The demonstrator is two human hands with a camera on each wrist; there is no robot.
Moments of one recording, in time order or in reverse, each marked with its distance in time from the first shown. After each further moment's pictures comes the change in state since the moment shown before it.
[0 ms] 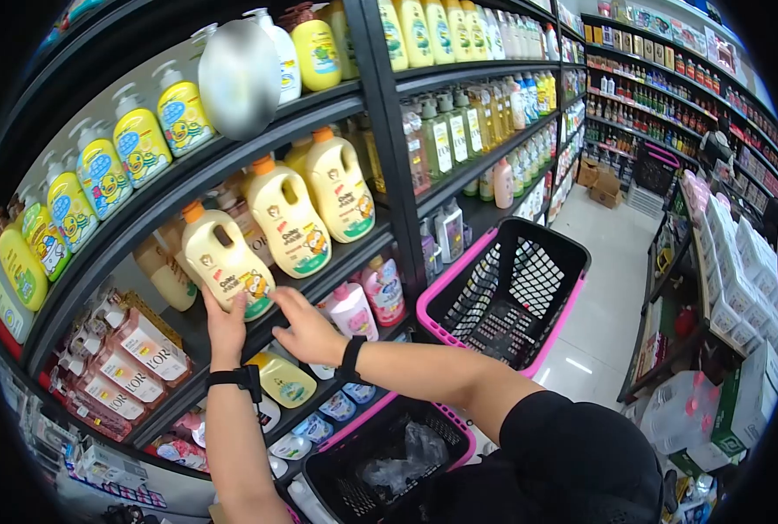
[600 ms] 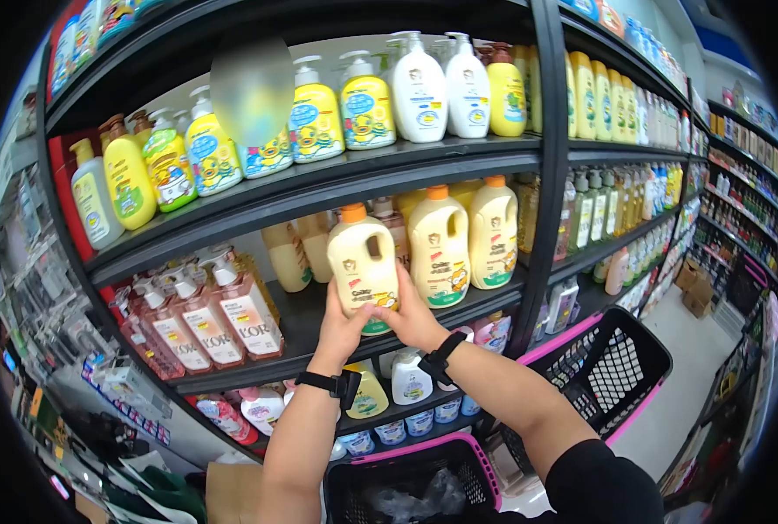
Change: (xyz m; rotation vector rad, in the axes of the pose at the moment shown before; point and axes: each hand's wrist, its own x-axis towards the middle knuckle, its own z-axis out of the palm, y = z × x) left_hand -0.002 0.008 -0.001 -0.264 -0.036 -0.027; right_hand 0.086 0.032 0.016 0.227 -0.175 -0.022
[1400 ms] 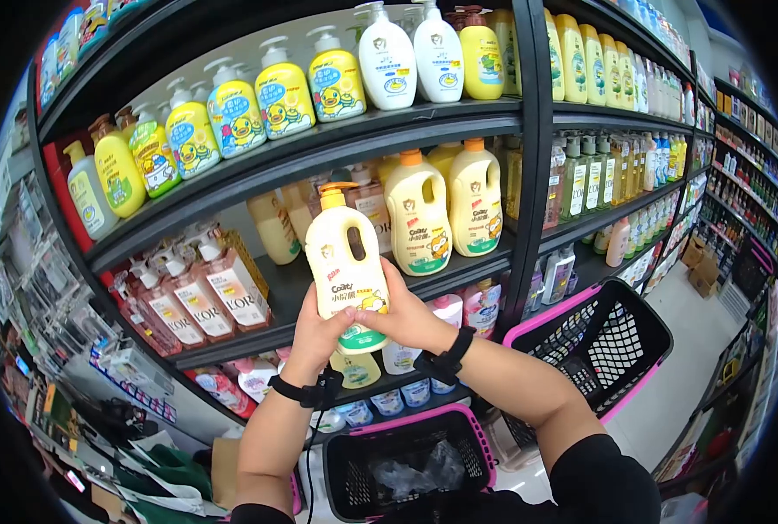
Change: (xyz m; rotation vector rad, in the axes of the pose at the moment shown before) left_hand -0.061 0.057 0.015 -0.209 -0.071 -0.149; right_hand -0.044 -0.062 -0.023 0.369 -0.209 0.179
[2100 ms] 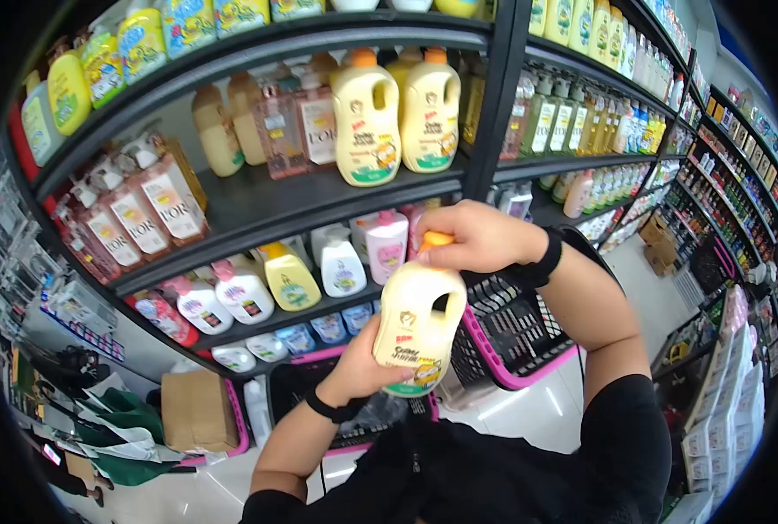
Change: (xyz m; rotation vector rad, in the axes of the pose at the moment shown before) left_hand -0.155 -0.083 0.132 -0.200 -0.365 -0.250; right_hand -0.084 -0.127 -0.130 -0.812 -0.513 0.131
